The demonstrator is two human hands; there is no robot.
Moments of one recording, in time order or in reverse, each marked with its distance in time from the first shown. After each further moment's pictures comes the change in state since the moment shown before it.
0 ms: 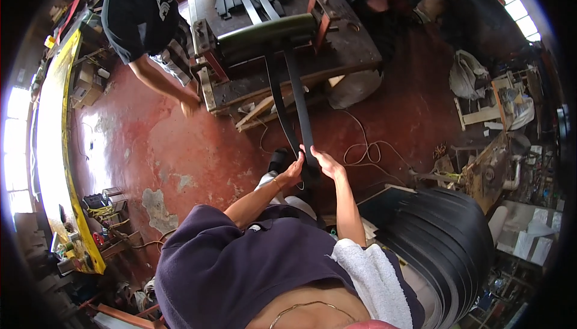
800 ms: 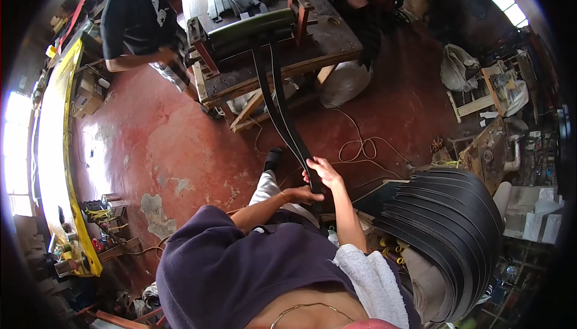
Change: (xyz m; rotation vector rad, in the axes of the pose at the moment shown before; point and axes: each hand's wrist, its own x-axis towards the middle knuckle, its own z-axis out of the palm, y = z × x) left_hand -0.034 -0.047 0.114 0.550 -0.362 -0.327; right_hand -0.099 0.036 0.020 0.137 0.157 0.086
